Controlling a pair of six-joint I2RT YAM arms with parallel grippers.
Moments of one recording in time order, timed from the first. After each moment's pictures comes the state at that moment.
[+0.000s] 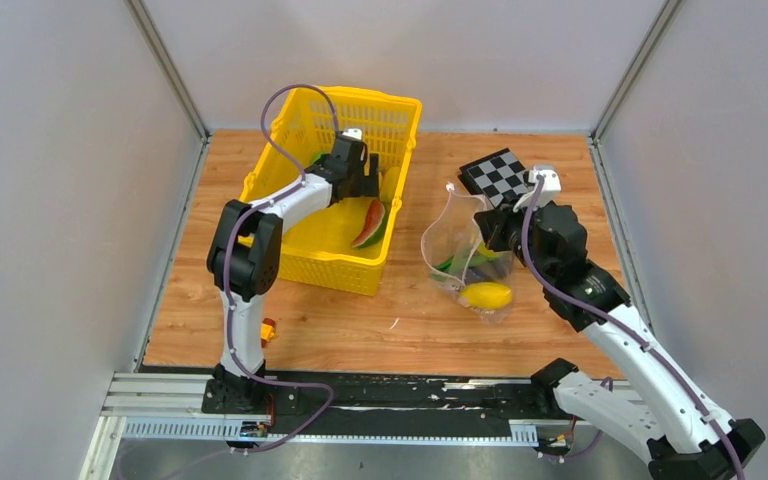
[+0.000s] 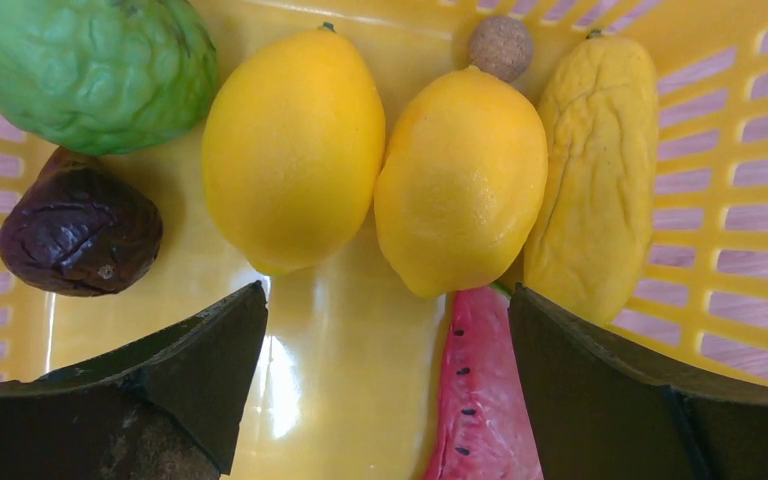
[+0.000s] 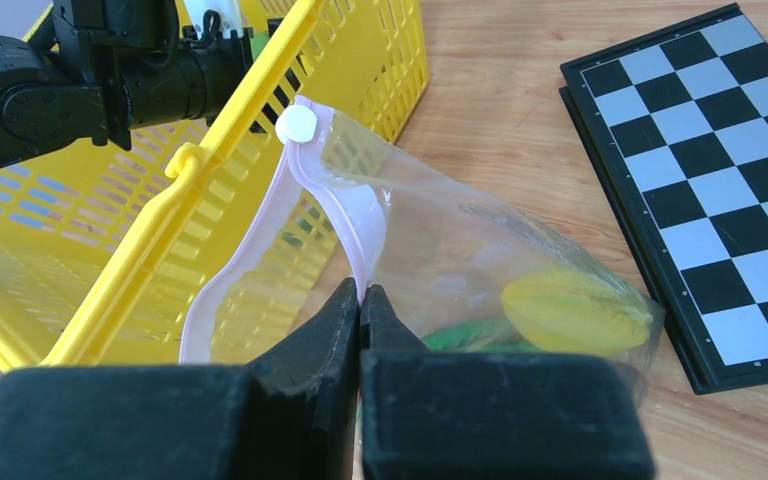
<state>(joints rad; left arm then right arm) -0.44 2.05 1.56 -0.25 -0.22 -0.32 0.53 0.83 0.90 -0.32 0.13 0.38</state>
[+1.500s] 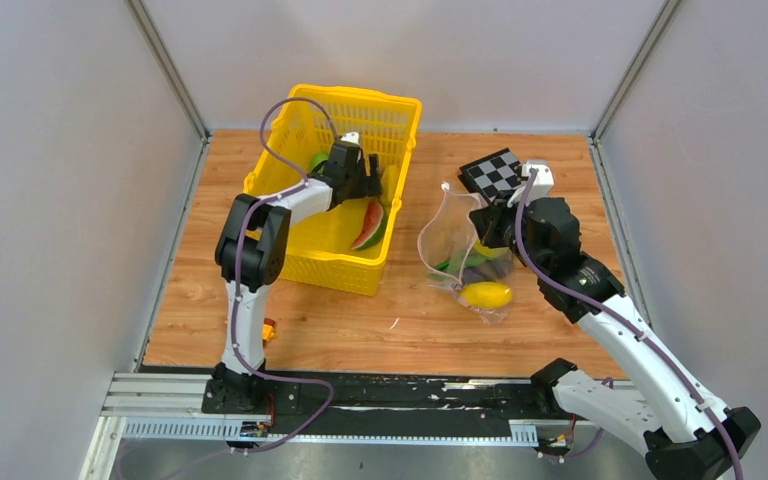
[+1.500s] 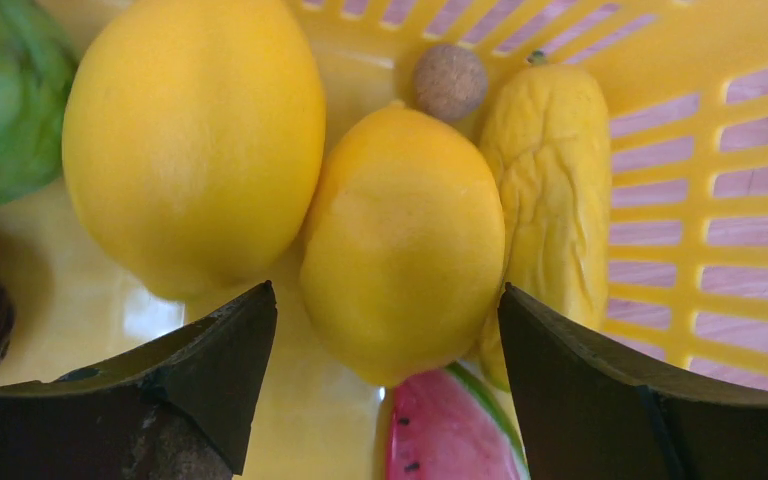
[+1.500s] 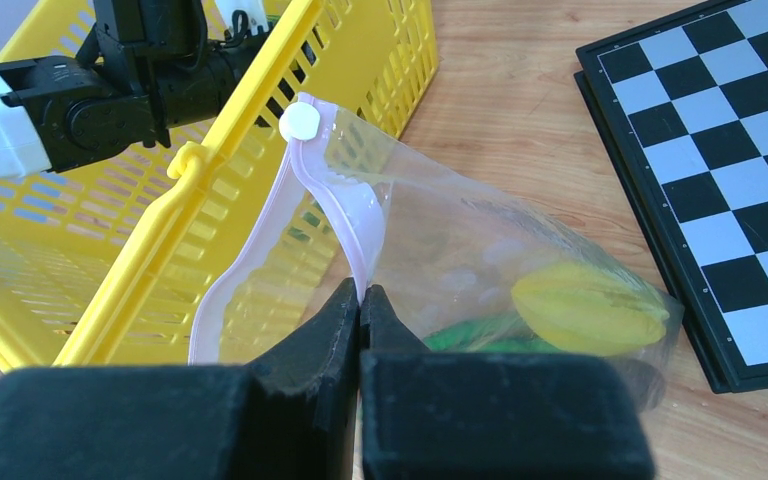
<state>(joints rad) -0.41 2.16 1.55 -0.06 -0.04 -0.41 0.53 0.90 0.94 -0.33 0.11 0.40</state>
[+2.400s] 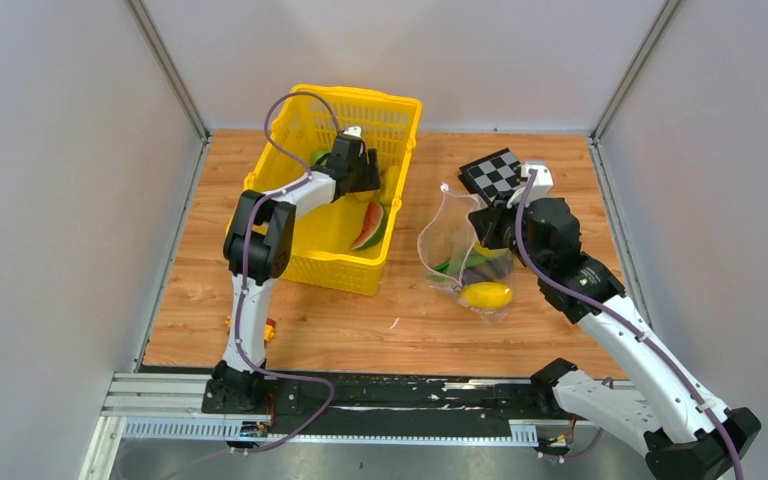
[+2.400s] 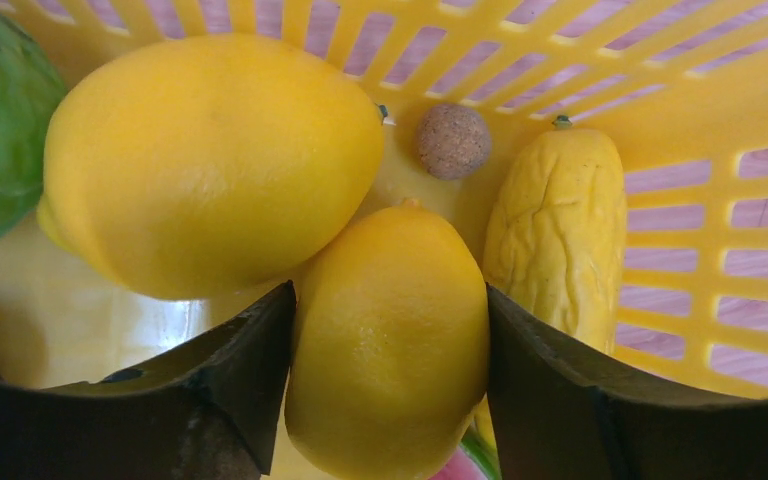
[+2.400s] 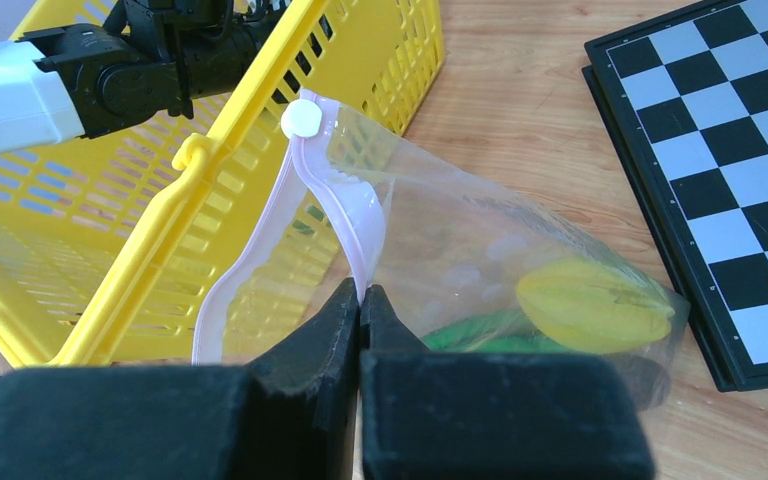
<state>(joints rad) -0.40 2.24 1.67 -0.11 -0.04 -0.40 0.53 0.89 0.94 -0.34 0.10 0.40</state>
